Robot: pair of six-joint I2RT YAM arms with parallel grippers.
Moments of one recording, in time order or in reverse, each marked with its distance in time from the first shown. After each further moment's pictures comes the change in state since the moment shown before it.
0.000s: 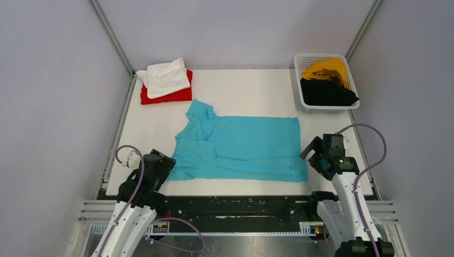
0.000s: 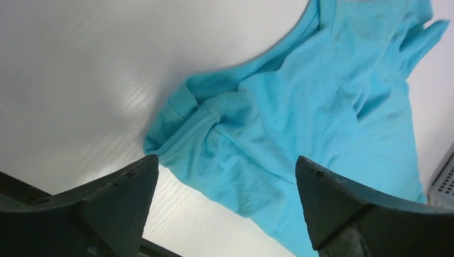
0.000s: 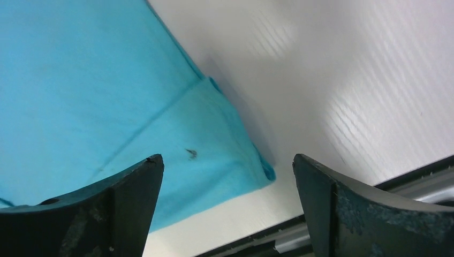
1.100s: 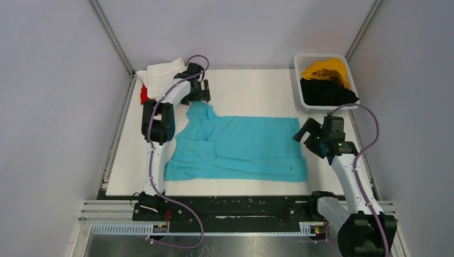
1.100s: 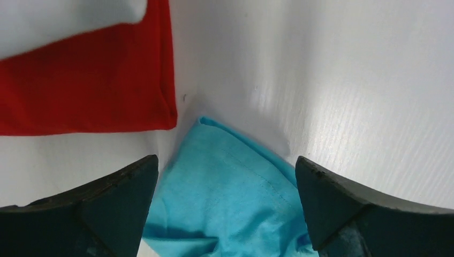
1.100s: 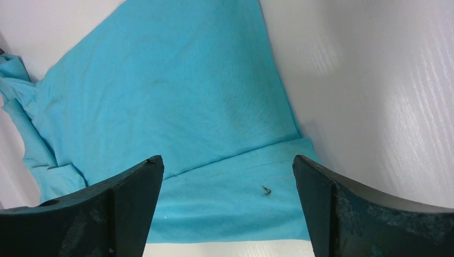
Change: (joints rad) left arm 0.049 2.089 1.682 0.187 0.164 0.838; right arm -0.001 0.211 0.149 0.269 -0.200 -0.103
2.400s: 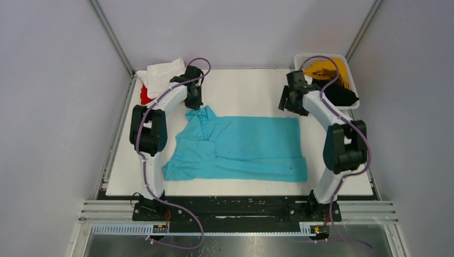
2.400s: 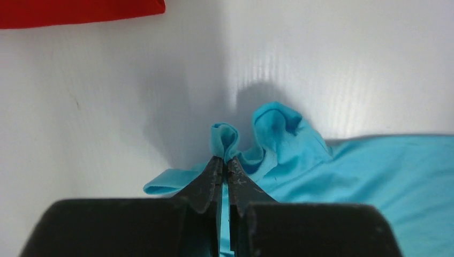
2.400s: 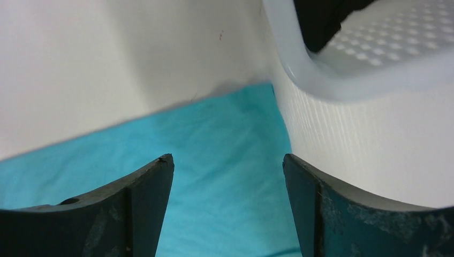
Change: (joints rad) left arm -0.033 -0.257 -0.274 -0.011 0.037 0.075; right arm 0.243 0.768 0.683 -0.083 0.402 -0.103
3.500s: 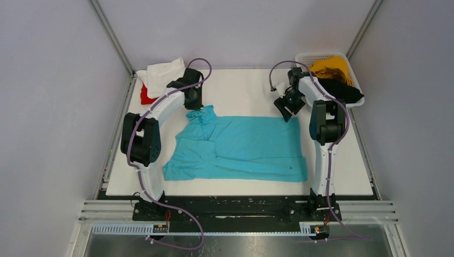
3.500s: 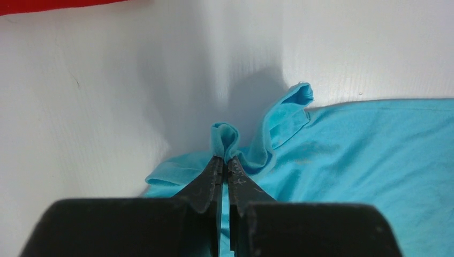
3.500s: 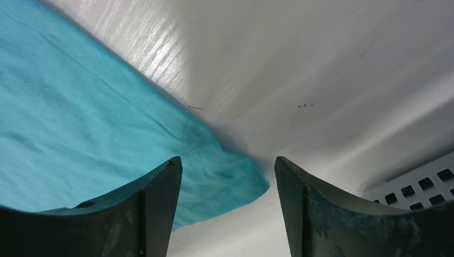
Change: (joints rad) left arm -0.045 -0.205 -0.188 0.094 -0.002 0.011; right arm -0.106 0.572 0.557 -0.405 -0.406 -1.093
